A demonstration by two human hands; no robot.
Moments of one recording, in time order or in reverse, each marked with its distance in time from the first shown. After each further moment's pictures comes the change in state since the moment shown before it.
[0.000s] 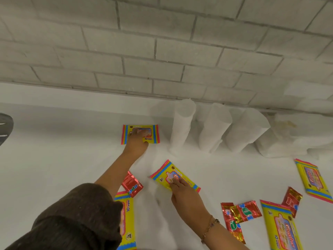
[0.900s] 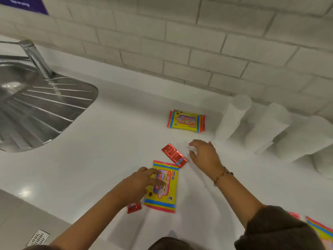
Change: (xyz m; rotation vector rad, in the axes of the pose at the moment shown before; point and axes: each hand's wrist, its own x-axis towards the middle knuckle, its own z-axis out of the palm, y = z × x) left_hand -0.245 -0.068 -0.055 0.365 -0.421 0.121; right_hand 0.079 -0.042 -0.024 0.367 -0.092 -0.056
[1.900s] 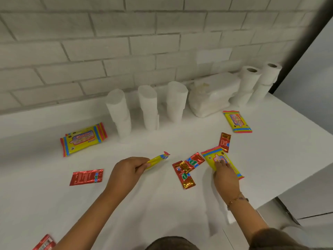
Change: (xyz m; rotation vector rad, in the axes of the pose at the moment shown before) left_hand 0.099 0.188 -0.015 -0.272 0.342 0.368; right_hand -0.285 0.165 -0.040 -0.081 0.171 1.082
